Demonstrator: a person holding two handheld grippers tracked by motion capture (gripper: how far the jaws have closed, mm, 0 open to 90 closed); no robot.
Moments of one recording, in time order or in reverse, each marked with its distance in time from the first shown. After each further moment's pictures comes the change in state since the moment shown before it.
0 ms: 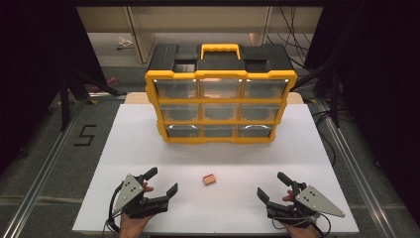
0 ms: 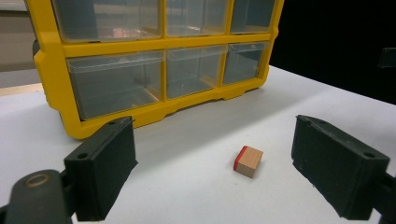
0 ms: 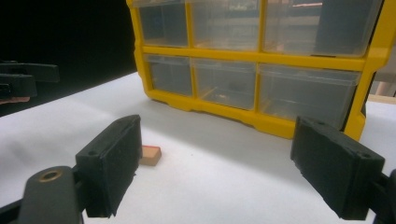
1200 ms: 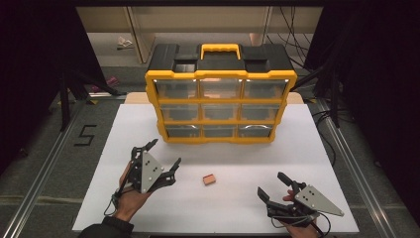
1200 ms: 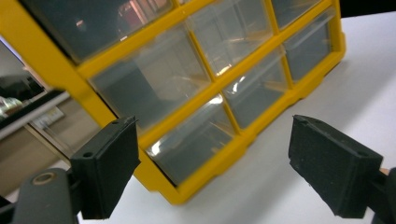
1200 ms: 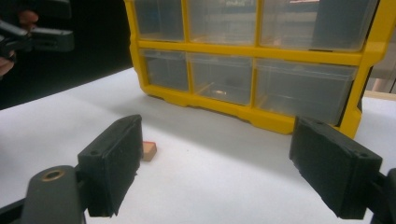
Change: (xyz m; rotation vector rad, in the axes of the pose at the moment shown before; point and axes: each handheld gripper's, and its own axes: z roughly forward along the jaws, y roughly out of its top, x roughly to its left) left arm -0.004 0.062 0.038 0.062 0.219 0.496; right arm -0.002 -0.002 0.001 0.015 -0.012 -0.004
